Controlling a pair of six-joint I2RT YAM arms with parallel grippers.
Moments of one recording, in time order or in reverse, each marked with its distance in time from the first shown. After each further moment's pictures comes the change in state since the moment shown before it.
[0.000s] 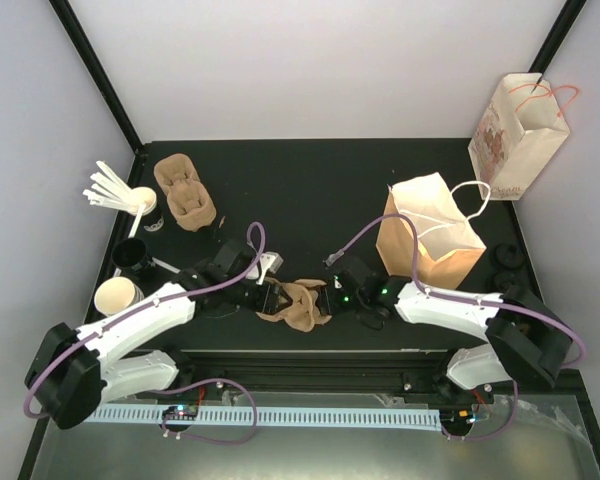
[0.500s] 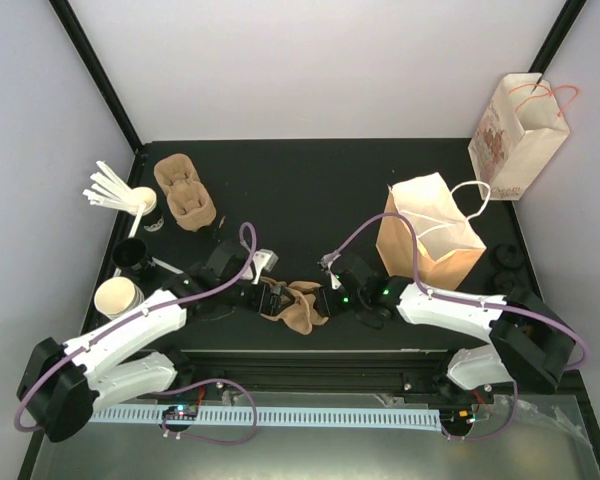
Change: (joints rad) left arm -0.001 -0.055 -0.008 -0.006 -0.045 0.014; right arm 0.002 -0.037 -0.006 0.047 -0.091 -0.100
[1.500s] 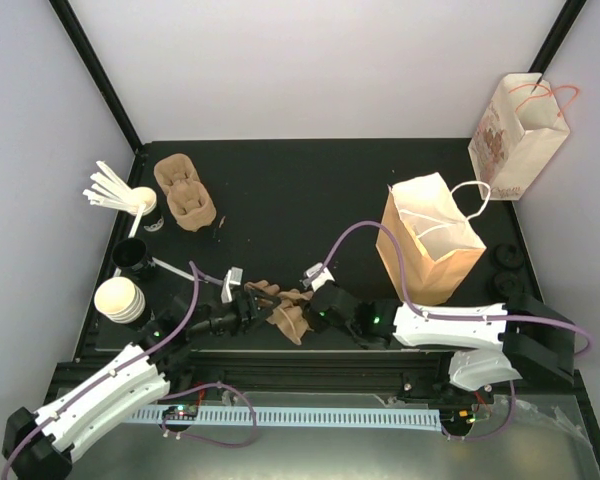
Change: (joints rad) left arm -0.024 -0.548 -0.375 0.283 0.044 -0.858; right arm 0.286 -0.031 -0.003 0.084 0.471 -0.102
